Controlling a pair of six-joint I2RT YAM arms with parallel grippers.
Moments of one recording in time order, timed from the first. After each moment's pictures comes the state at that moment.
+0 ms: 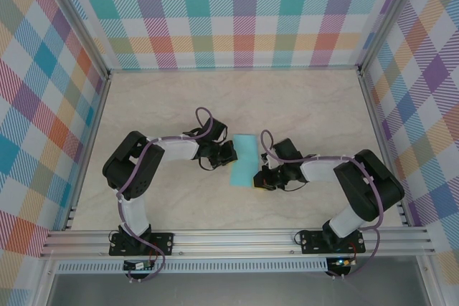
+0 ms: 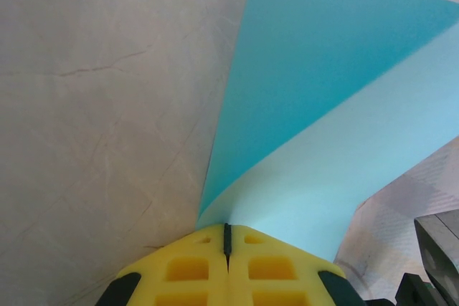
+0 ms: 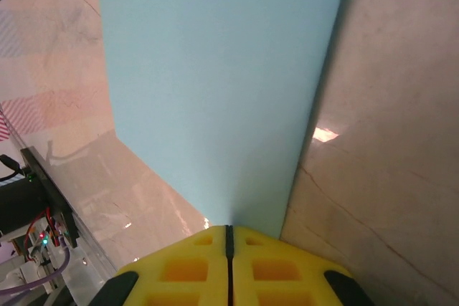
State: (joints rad) left arm -0.63 1.87 1.01 -0.17 0.39 -0.92; right arm 0.56 1.57 0.55 -0.09 -0.65 0.65
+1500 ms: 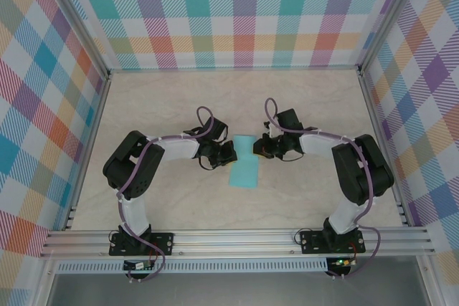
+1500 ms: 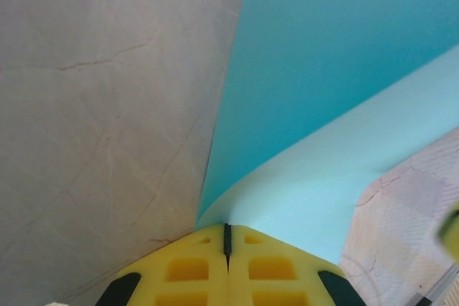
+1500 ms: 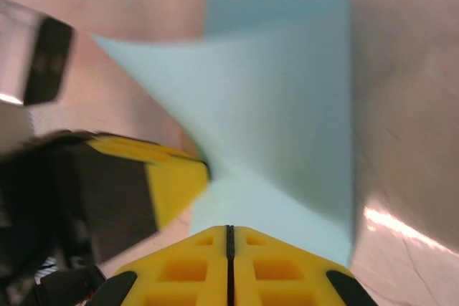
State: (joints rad) left arm -0.63 1.87 1.03 -0.21 0.39 -0.89; right arm 0.41 1.71 0.91 -0.21 -0.64 0.61
